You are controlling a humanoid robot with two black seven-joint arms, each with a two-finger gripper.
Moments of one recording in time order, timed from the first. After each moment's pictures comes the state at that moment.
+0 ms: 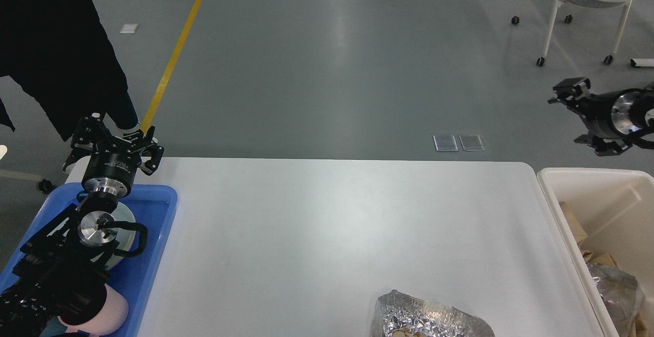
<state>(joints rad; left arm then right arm) -0.61 0.25 -1.05 -0.45 -0.03 -0.42 -0.37 1.61 -0.62 -0.97 0.85 0.24 0.26 -0.14</state>
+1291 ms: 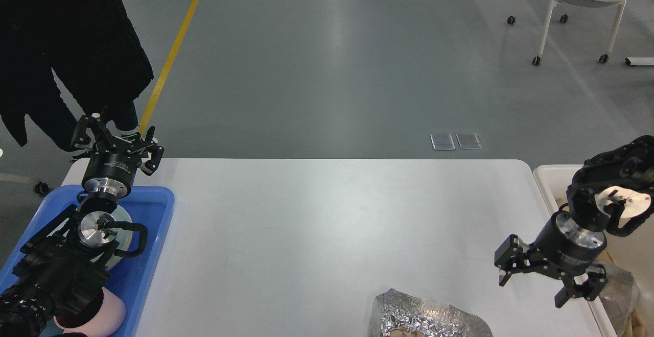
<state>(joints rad) -0.61 0.25 -1.05 -0.45 -0.03 -0.42 -0.37 1.55 -0.44 -1.23 1.24 0.00 0.71 -0.14</state>
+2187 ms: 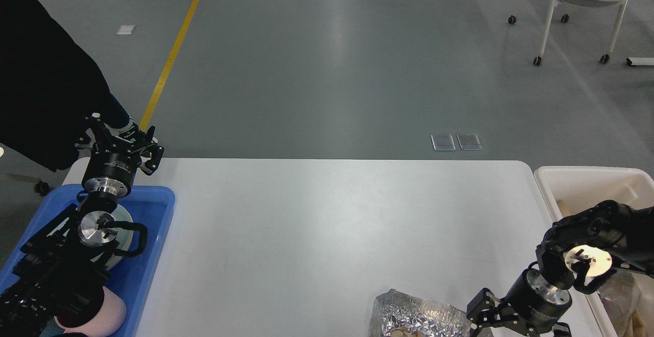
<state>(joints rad) -0.61 0.25 -1.05 -0.45 -0.03 -0.42 -0.37 1.27 -0.43 -1.03 1.16 -0.04 0.69 -0.15</state>
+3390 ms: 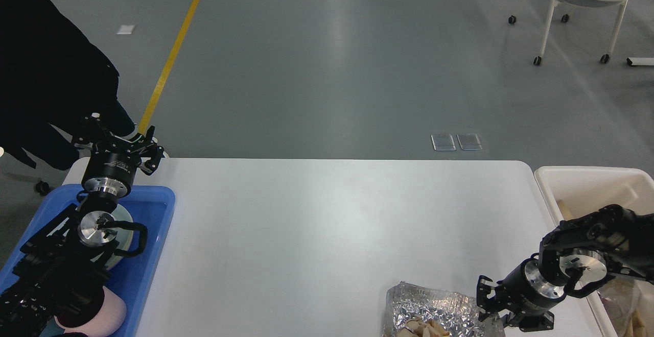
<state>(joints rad) -0.61 0.25 -1.05 -0.45 -0.03 -0.42 -0.37 1.24 -0.46 -0.98 1.16 -0.01 0.42 -0.14</state>
